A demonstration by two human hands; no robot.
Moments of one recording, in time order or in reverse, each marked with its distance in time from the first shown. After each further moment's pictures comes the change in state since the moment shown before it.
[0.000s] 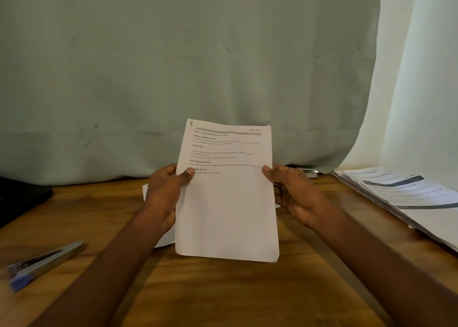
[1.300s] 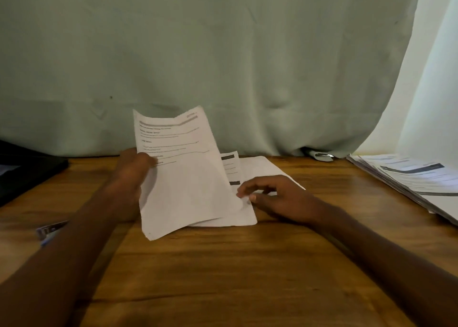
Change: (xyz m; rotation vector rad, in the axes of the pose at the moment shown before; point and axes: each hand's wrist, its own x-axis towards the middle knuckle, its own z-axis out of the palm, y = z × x) left_hand 0.030 0.002 -0.105 0.197 0.160 -0.076; right_hand -0.008 0.048 0.023 -1.094 -0.408 -0.350
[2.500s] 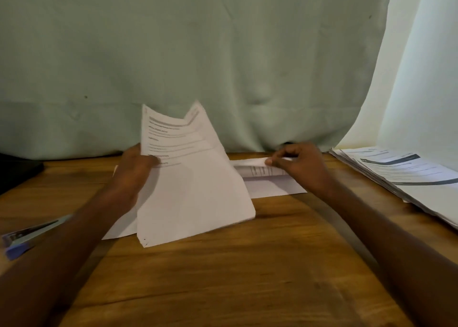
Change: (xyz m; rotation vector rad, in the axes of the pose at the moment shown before) left_hand -0.025 0.001 0.040 0.092 -0.103 0.188; right_hand -0.010 0.047 -0.065 -0.029 0.507 0.093
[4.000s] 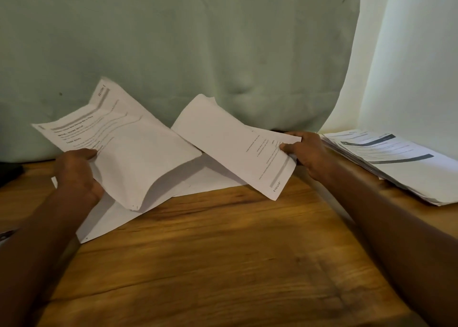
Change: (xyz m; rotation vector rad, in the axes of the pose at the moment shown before) left_hand 0.020 -0.012 -0.048 -0.477 0.188 -0.170; right_hand 0.003 0.028 -0.026 0.429 0.166 0.632
